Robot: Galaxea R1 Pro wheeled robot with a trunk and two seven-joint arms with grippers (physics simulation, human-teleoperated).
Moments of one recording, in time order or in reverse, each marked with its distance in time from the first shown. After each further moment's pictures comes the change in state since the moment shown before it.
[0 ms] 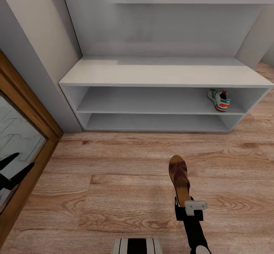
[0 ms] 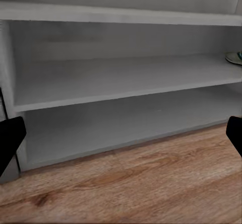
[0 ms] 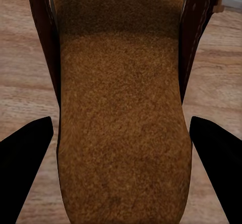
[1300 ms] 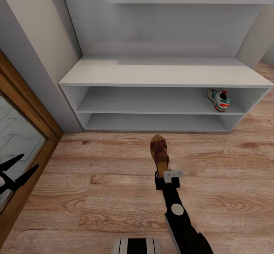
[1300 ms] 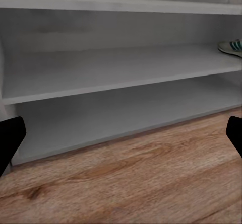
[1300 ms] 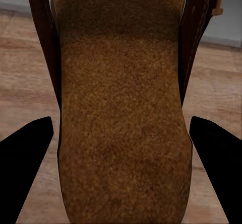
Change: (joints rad) left arm 0.003 -0.005 -0.024 -0.002 -0.034 -0.002 -0.011; right arm -0.248 0.082 0.132 0.011 -0.007 0.204 0.001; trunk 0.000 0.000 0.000
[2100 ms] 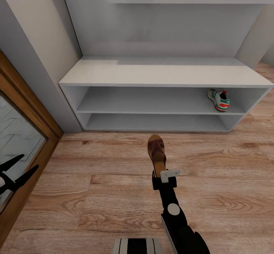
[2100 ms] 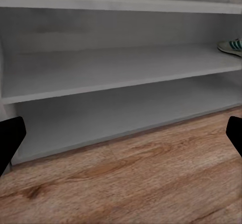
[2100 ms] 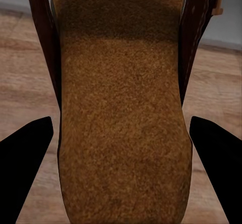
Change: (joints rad) left arm 0.001 0.000 0.001 0.001 -0.001 -0.001 -0.004; right arm -0.006 0.007 0.043 0.000 -0.002 0.015 -0.031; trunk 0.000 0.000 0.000
